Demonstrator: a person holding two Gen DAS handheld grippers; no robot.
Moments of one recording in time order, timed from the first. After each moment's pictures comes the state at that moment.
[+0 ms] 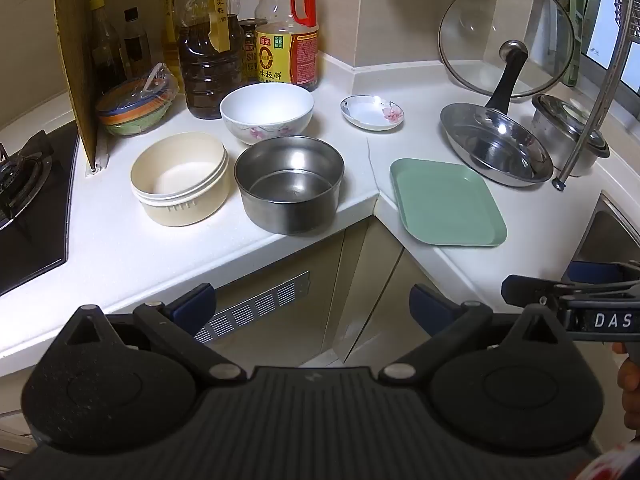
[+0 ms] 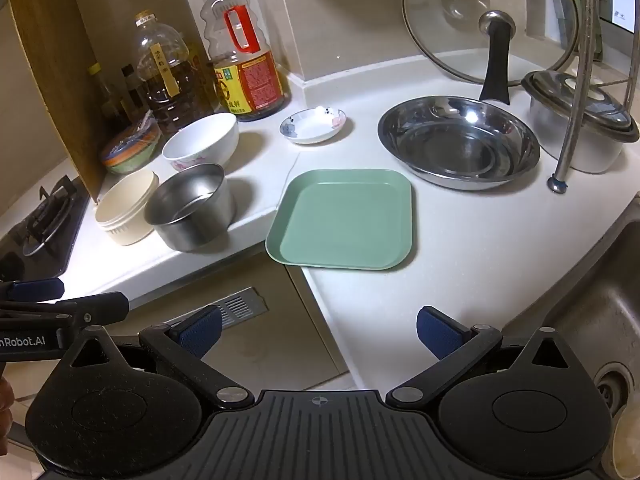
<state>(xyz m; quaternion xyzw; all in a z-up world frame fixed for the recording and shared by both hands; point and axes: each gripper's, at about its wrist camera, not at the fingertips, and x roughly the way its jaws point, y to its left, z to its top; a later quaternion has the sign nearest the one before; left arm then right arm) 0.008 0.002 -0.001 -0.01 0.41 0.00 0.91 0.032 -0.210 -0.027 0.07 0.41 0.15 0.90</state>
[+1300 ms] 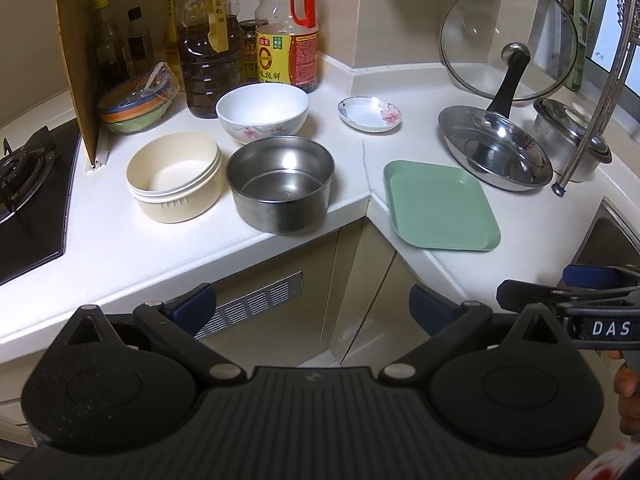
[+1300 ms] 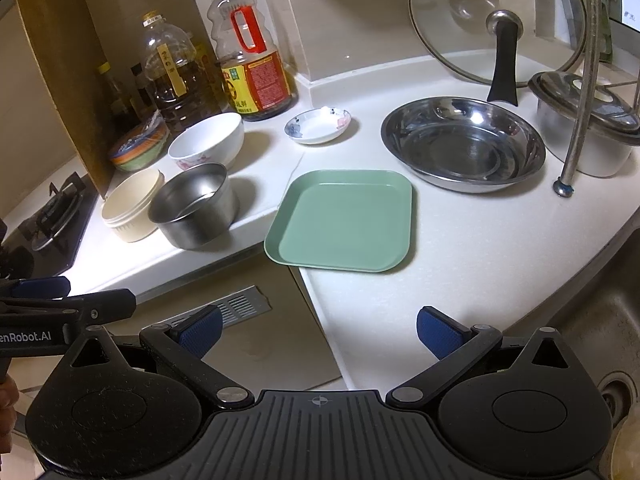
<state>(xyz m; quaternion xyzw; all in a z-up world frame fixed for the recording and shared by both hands) 0.006 -0.010 0.000 -0.02 0.41 0.01 0.91 0.030 -0.220 -0.031 0.08 0.41 0.17 0.90</state>
